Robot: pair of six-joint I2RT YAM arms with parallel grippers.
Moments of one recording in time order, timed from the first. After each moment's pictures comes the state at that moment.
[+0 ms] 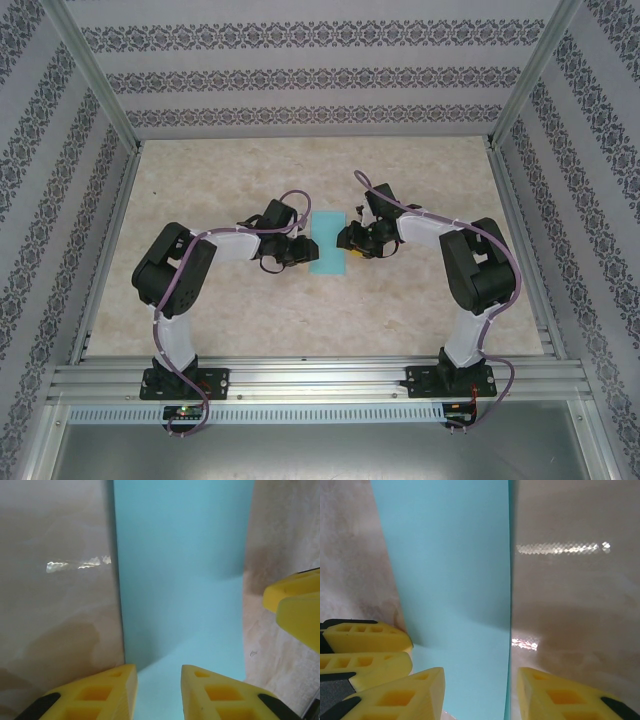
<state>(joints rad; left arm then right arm) -0.54 1.90 1.04 -0.14 0.48 -0.69 0.39 1.85 1.08 -0.39 -0.50 0.58</state>
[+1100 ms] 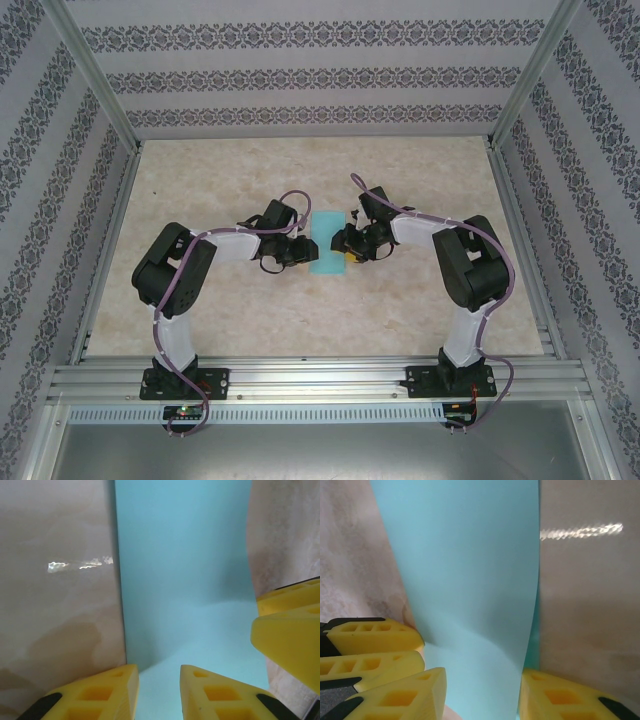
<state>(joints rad) -0.54 1.90 1.04 -0.13 0.48 -0.69 0.42 1.88 1.09 -0.36 -0.56 0.67</state>
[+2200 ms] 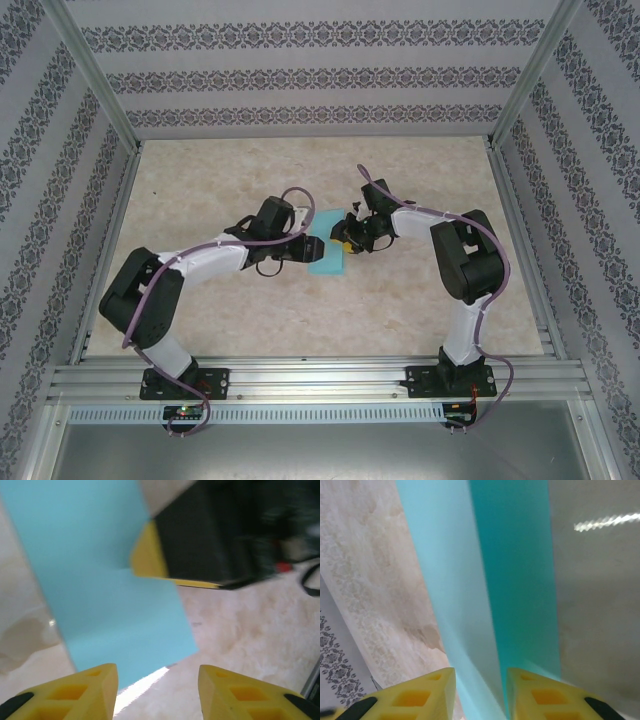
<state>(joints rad) -0.62 1.64 0.98 -0.14 0.40 -0.46 0.38 1.94 1.15 -0.32 -0.63 0.77</state>
